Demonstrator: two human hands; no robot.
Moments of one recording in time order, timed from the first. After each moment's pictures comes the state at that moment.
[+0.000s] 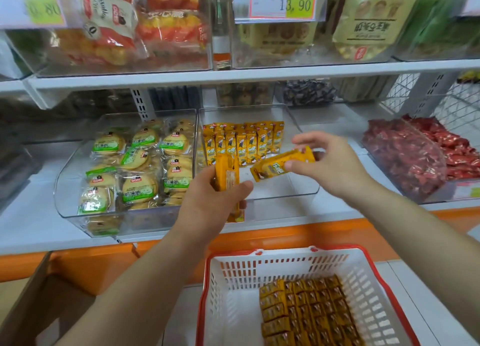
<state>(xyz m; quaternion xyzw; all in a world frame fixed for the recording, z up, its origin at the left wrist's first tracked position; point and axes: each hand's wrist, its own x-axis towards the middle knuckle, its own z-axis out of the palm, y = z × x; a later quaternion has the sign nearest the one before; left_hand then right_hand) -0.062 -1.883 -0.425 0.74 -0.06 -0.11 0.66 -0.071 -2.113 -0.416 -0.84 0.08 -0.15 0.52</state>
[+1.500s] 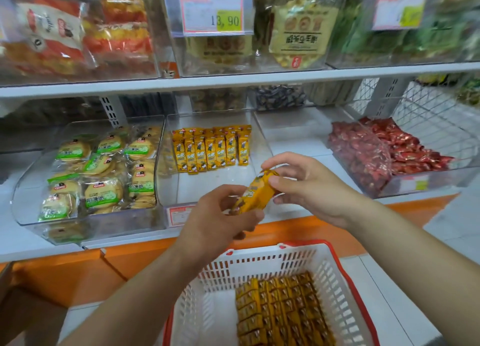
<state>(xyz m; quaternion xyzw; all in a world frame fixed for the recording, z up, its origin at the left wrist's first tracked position) -0.103 -1.939 -0.437 0.73 -0.15 -0.19 0.64 -0.133 -2.141 -0.409 -0.72 0.01 0.02 0.69</state>
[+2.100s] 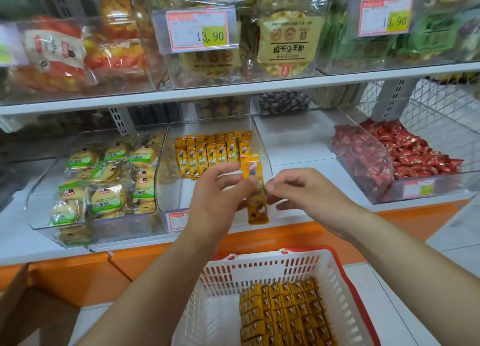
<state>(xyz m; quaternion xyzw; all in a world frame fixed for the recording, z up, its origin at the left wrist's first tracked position) -0.097 -1.974 -0.418 0.69 -0.09 -0.09 0.71 -0.138 -2.154 -0.415 -0.77 -0.01 -0.02 0.63</state>
